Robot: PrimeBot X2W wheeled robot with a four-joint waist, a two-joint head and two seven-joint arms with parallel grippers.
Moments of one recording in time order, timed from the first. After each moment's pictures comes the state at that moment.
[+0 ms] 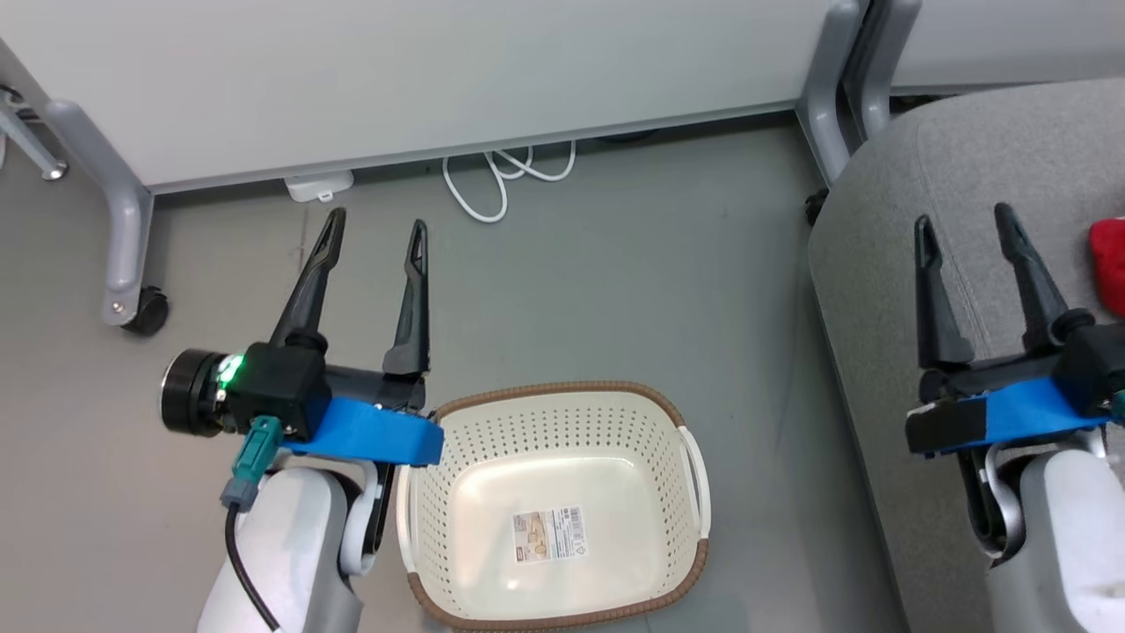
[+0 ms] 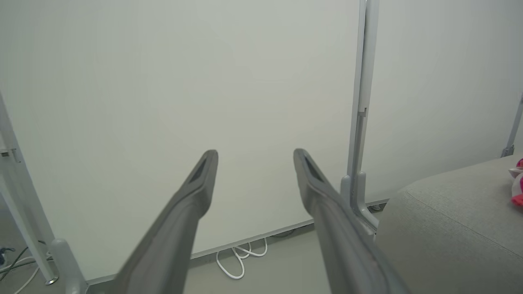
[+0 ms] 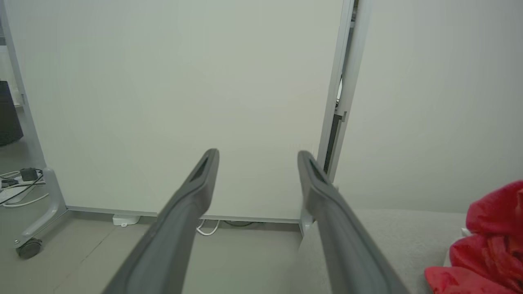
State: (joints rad) left arm -0.38 0.09 -0.26 0.21 -0.16 -0.02 -0.26; right arm -0.37 -0.14 -0.08 0.21 0.05 0.13 -0.26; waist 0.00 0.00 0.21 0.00
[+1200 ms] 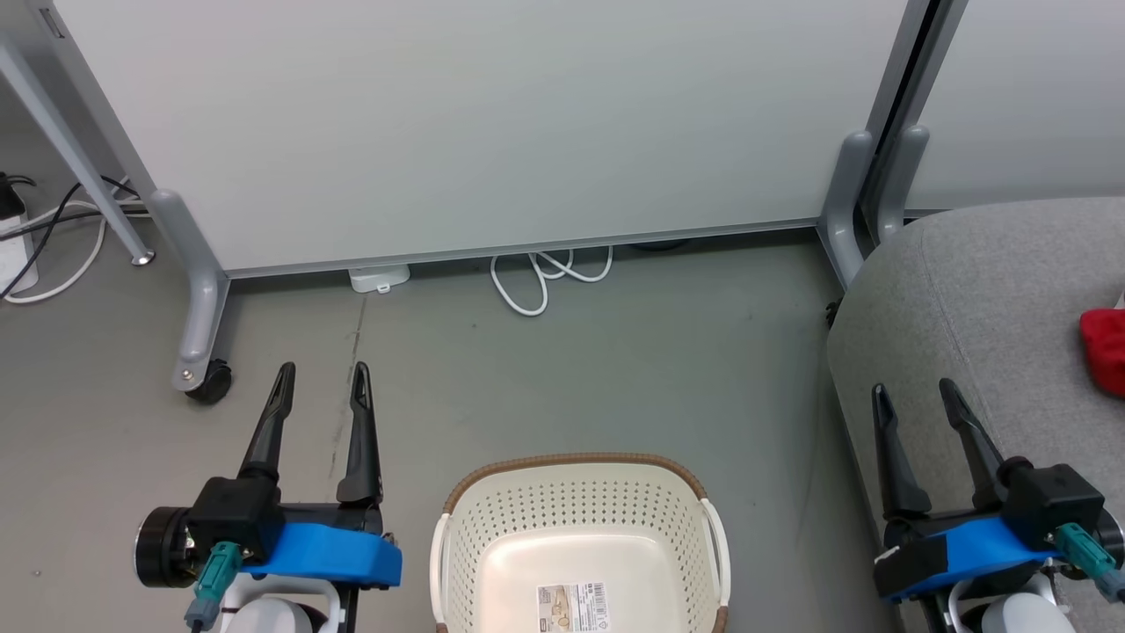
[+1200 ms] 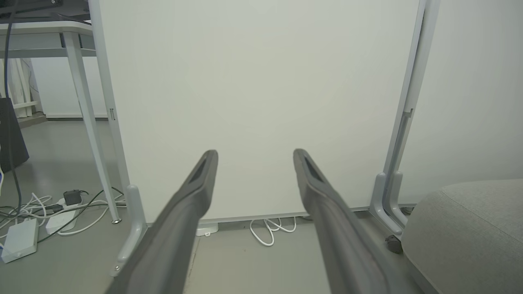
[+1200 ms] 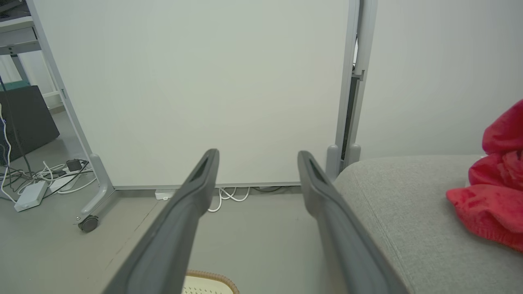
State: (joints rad) left arm -0.10 0.05 -0.09 0.18 -0.14 -0.06 -0.26; right arm -0.12 -0.06 -0.06 0.24 0.10 0.13 -0.26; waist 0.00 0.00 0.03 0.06
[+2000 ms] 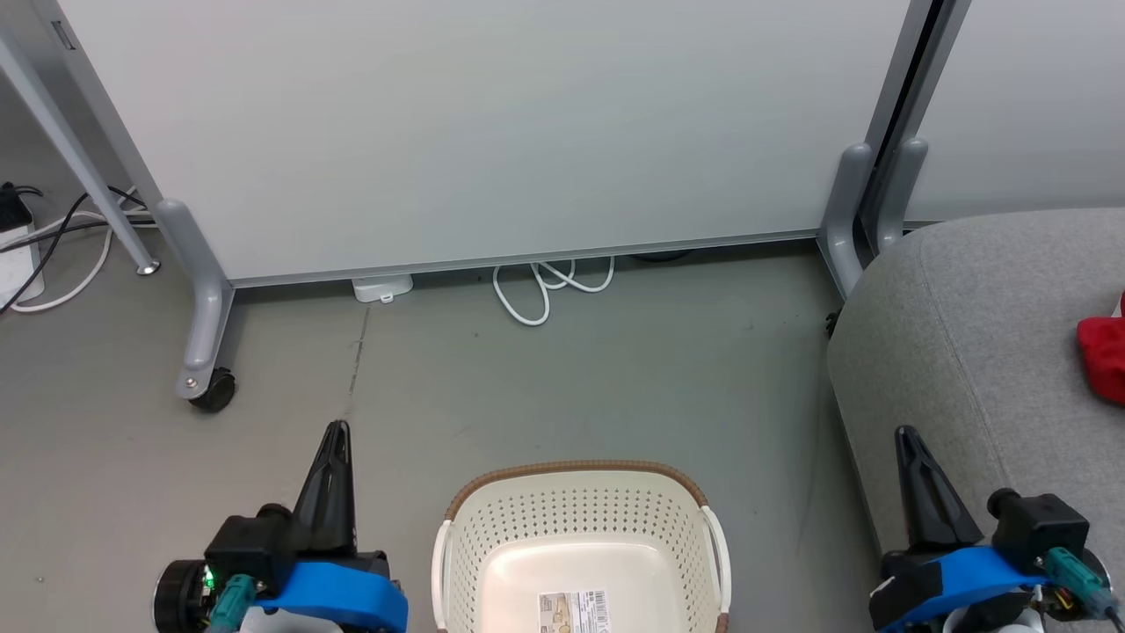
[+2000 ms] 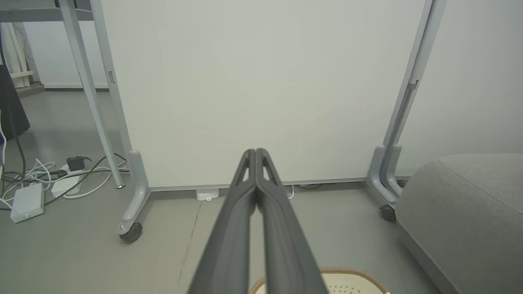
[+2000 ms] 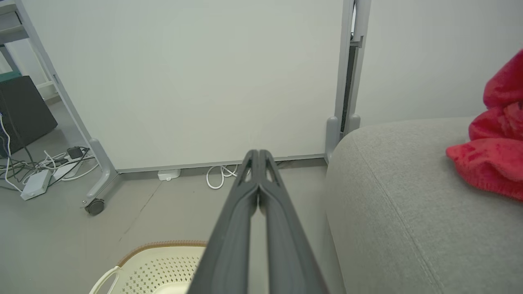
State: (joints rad) left arm -0.04 0.05 -0.10 0.24 -0.15 -0.05 -0.26; right arm -0.08 -0.05 -0.07 0.30 0.11 0.13 -0.26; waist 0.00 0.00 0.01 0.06
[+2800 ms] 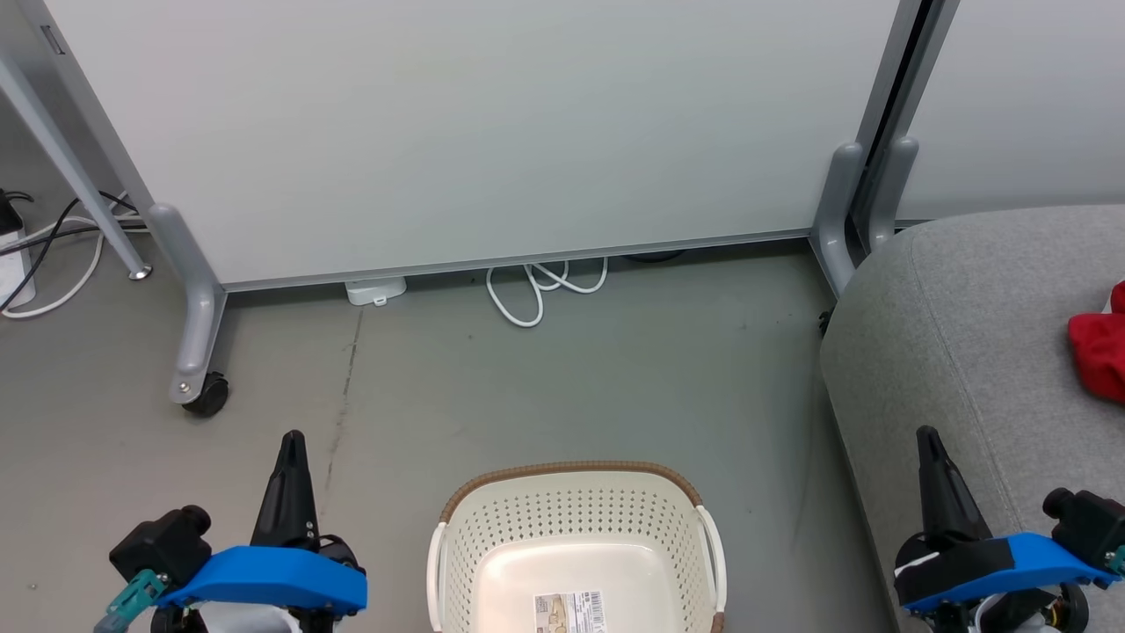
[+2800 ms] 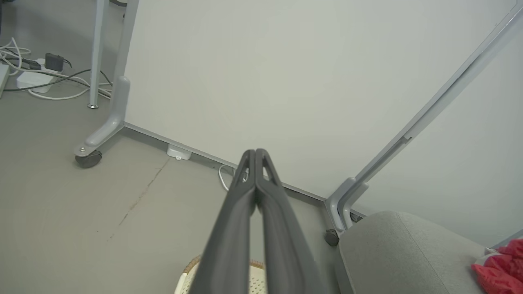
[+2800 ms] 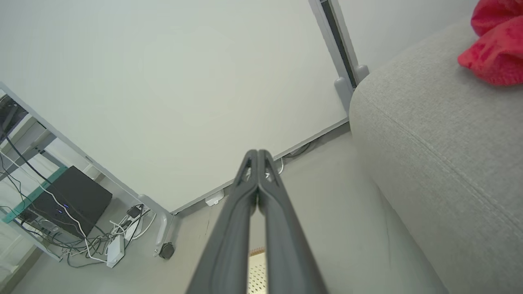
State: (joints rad) left arm -0.04 0.05 -0.04 0.25 -0.58 -0.07 -0.14; right arm -0.08 -0.05 -0.08 0.29 0.55 0.13 -0.15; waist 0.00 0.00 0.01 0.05
